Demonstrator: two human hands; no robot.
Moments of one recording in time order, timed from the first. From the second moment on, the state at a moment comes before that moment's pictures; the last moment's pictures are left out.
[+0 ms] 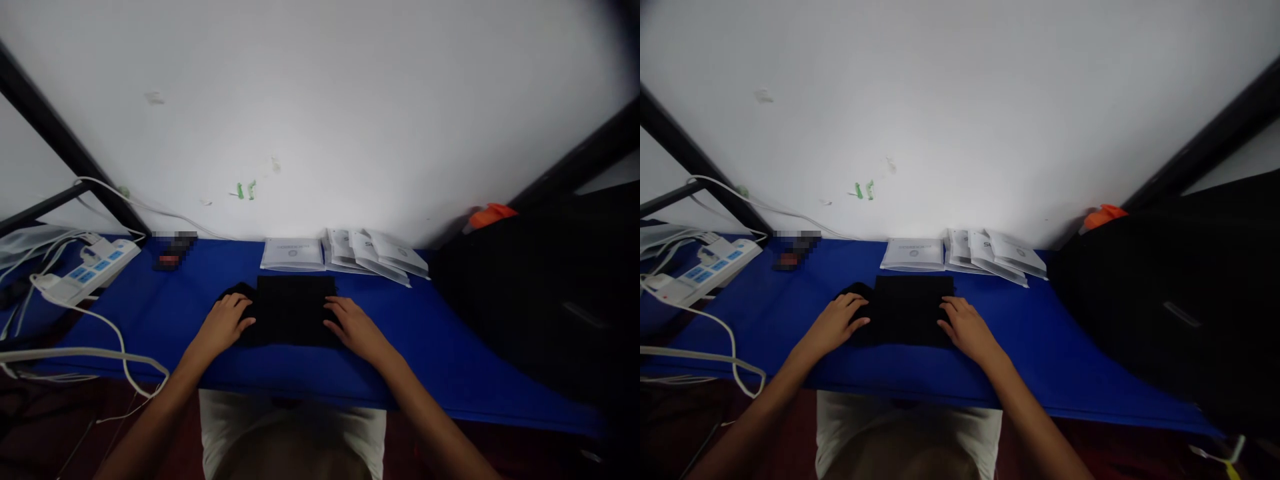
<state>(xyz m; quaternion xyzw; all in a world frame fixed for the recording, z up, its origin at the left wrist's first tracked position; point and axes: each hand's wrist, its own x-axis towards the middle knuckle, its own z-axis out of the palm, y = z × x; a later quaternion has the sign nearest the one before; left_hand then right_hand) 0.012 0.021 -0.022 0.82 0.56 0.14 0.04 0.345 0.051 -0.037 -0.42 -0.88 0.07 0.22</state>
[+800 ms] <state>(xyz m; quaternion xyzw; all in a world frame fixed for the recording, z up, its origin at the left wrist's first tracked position) 0.025 -0.002 -0.017 0.82 0.53 0.18 0.13 0.451 0.144 -0.005 -0.62 -0.74 -0.20 0.16</state>
